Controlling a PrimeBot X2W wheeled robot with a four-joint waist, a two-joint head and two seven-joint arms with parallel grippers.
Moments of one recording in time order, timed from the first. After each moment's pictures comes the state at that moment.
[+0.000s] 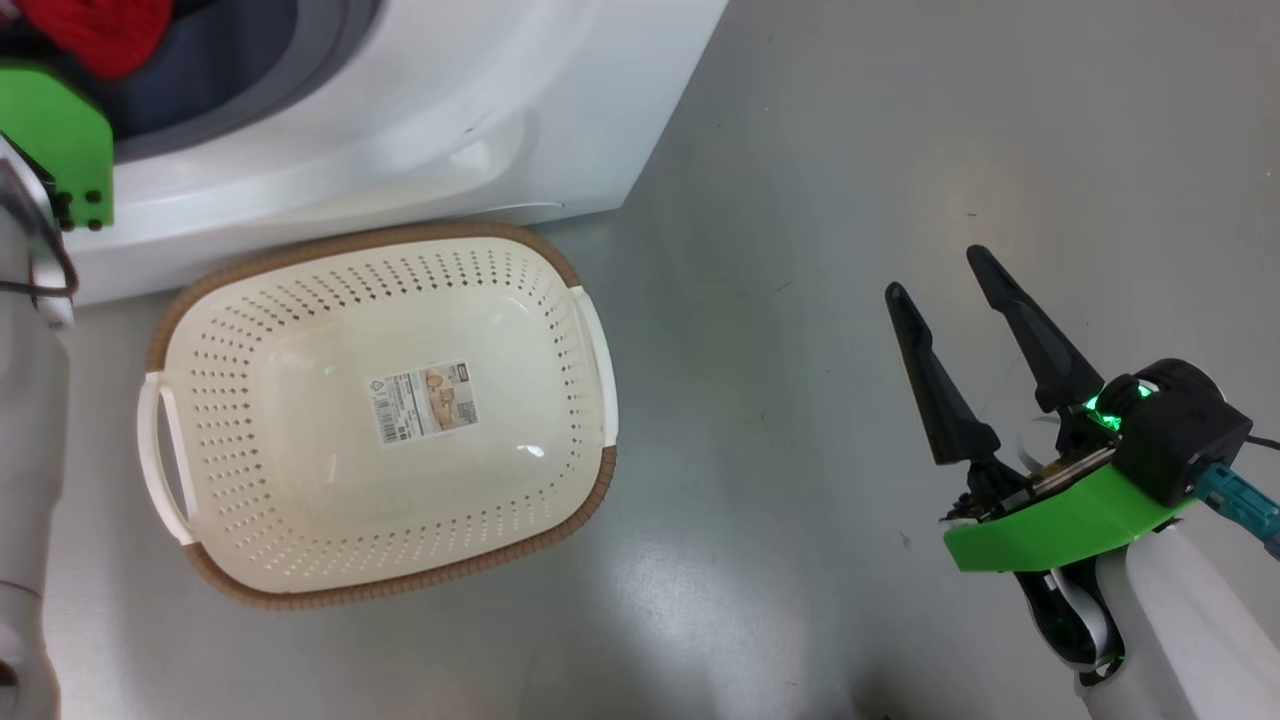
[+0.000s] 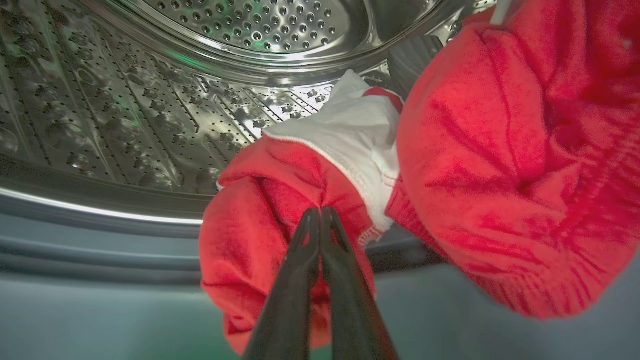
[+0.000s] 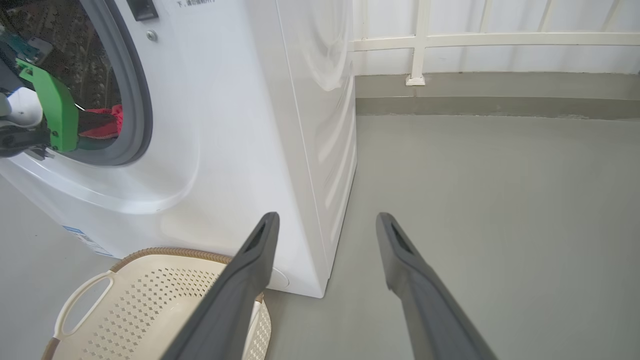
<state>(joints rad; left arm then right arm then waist) -1.21 0.29 -0.17 1.07 0.04 0.21 0.03 -0.30 -0.19 0.21 0.06 0.39 0.13 -0.26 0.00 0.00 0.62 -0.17</state>
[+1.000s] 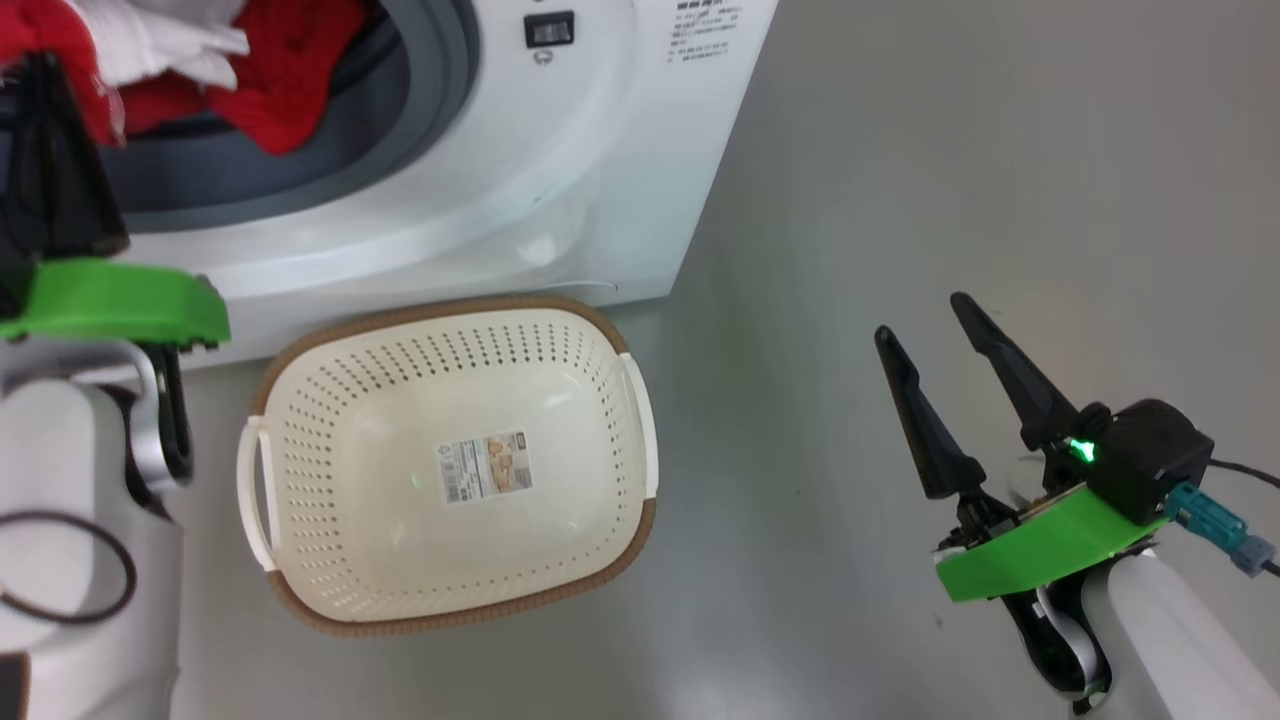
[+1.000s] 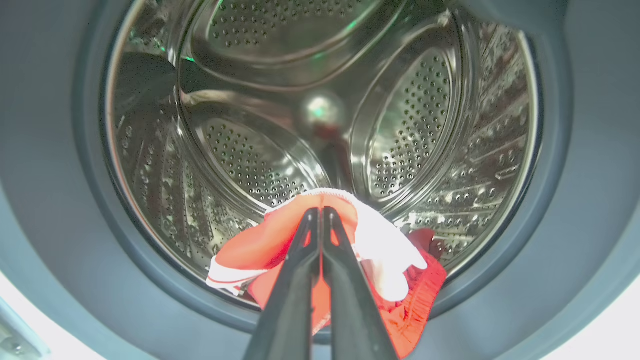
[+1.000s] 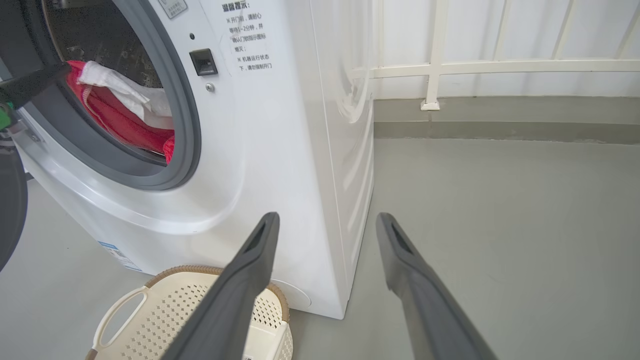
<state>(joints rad) -0.78 0.20 0.01 0.47 -0.19 0.13 -0.25 -0.28 -0.19 0.23 0.13 0.41 0.13 -0.26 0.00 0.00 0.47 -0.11</state>
